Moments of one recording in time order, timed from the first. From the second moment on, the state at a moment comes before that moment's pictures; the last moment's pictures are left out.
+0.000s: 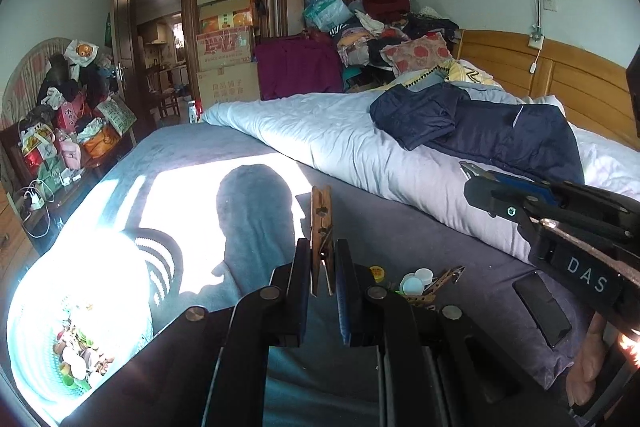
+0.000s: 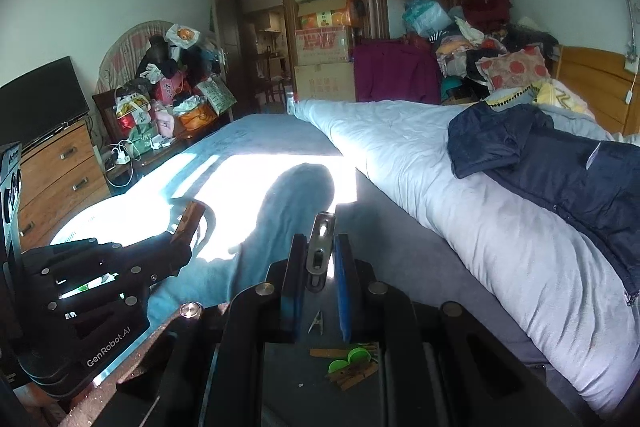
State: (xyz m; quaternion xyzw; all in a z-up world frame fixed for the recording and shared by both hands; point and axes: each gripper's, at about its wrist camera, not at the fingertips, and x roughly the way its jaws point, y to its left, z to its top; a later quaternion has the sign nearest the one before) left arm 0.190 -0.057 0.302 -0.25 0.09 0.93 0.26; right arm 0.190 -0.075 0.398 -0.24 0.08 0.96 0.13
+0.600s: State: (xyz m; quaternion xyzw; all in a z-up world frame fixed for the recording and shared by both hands) left arm 0.191 -0.151 0.342 -0.23 0.06 0.96 0.17; right arm 0.168 -0.156 0.454 -0.22 0.03 0.97 0.05
